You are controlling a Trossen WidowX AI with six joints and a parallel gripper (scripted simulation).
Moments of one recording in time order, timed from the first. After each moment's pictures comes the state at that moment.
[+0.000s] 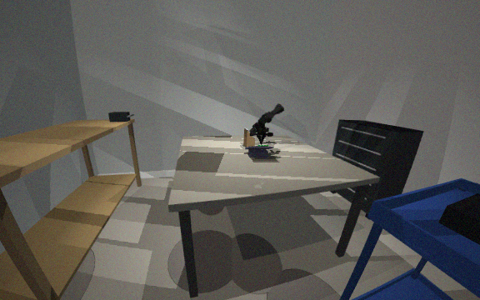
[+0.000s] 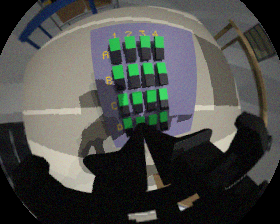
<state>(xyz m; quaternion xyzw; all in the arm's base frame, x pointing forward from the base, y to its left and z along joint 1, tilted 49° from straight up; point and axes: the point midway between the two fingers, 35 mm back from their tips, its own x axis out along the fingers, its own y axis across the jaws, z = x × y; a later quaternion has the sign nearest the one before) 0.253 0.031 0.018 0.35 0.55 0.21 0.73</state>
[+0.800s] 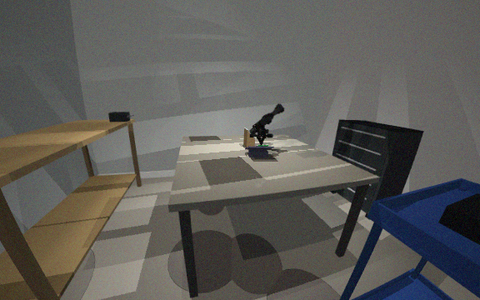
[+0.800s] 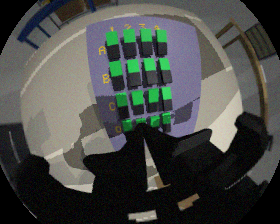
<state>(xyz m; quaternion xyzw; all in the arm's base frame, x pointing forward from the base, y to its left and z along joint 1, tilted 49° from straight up) 0.255 0.039 0.010 0.35 0.55 0.22 0.72</state>
